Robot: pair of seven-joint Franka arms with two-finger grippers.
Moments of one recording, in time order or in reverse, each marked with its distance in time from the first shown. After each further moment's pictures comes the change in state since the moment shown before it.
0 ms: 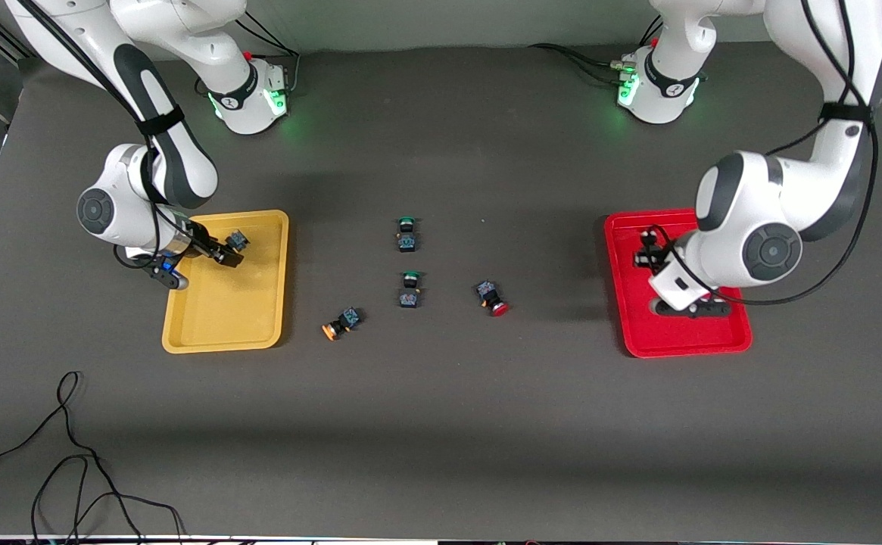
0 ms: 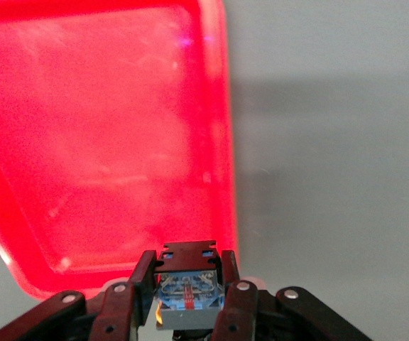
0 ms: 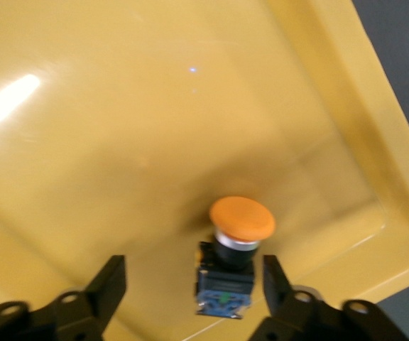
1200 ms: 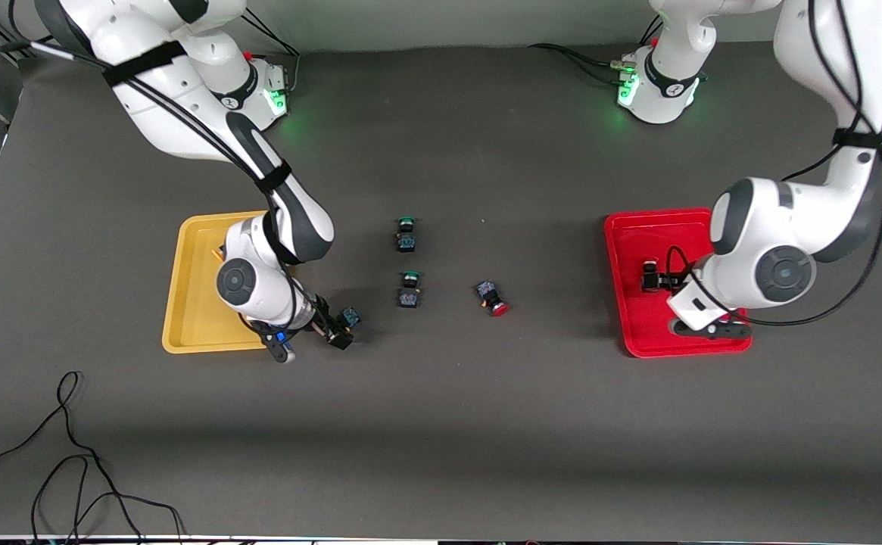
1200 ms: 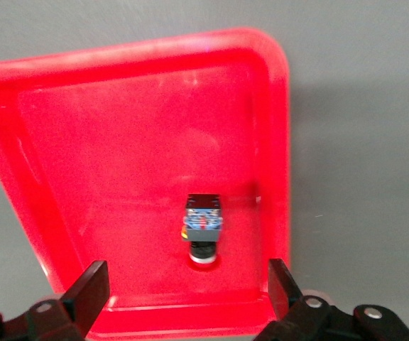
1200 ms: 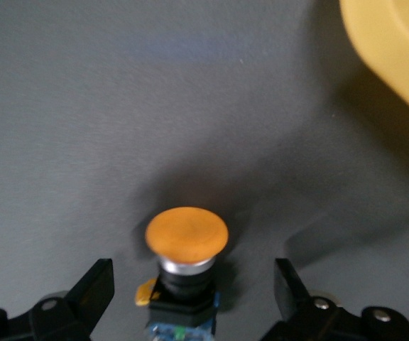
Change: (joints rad) left arm 0.041 0.035 -0.017 0.109 0.061 -0.025 -0.034; right arm 0.045 0.493 0.342 0.612 0.002 0.075 0.641
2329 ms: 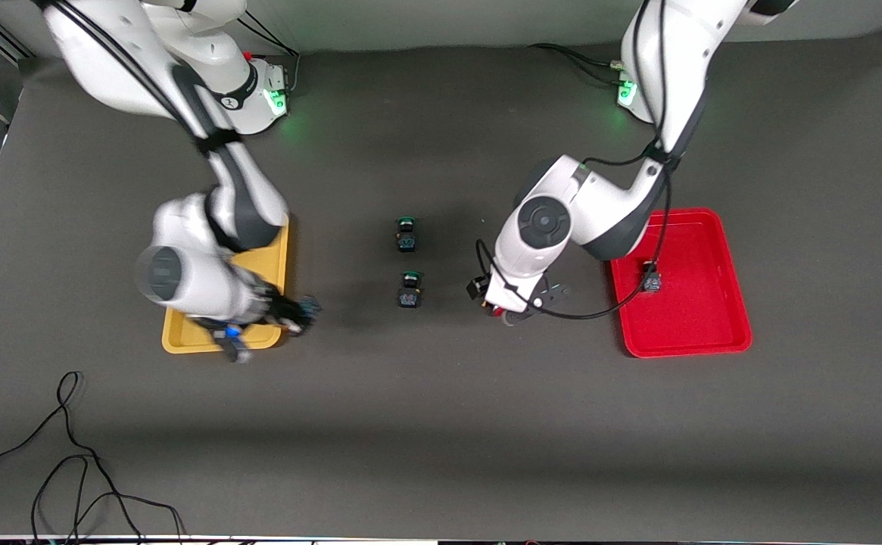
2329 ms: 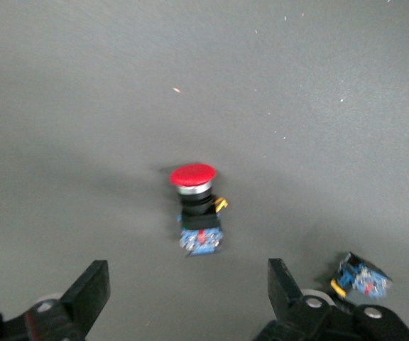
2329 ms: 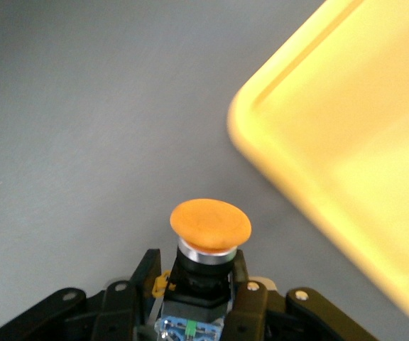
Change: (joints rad) left arm -0.446 0.261 -0.047 0.211 -0.071 0.284 -0.891; right arm -0.036 -0.266 -0.138 0.027 -0.002 -0.388 -0.229
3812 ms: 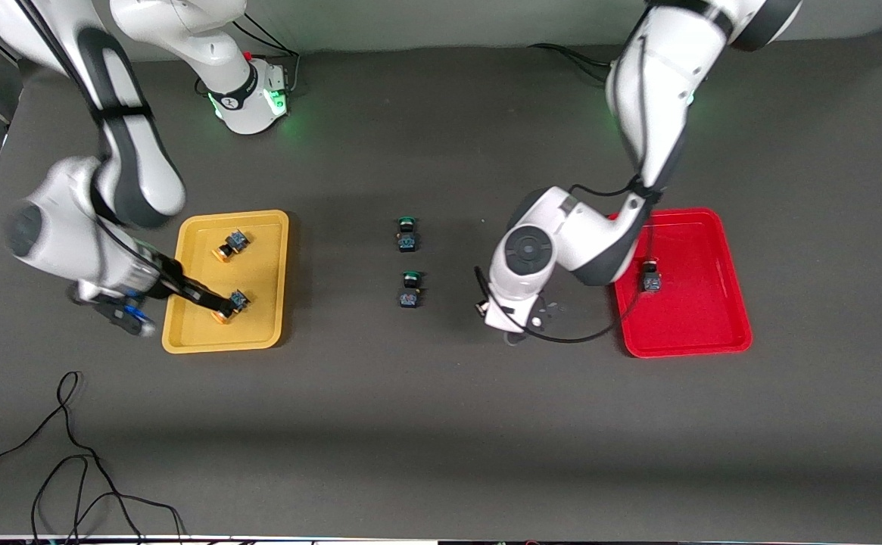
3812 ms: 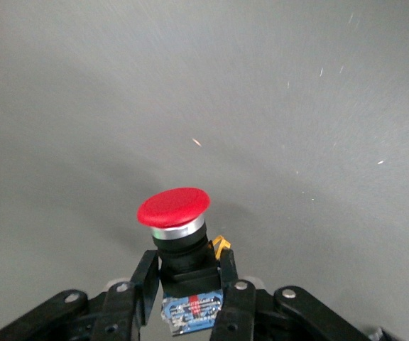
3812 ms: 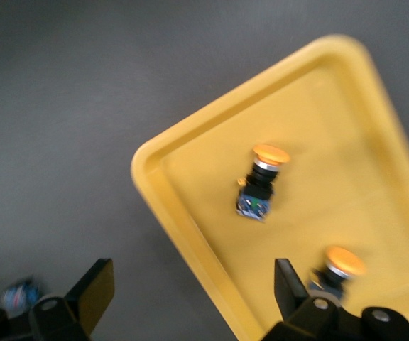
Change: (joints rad) left arm 0.040 0.030 0.015 0.084 0.075 -0.100 -0.010; right arm -0.011 -0.298 -0.176 -0.231 -0.034 -0.005 -0.457
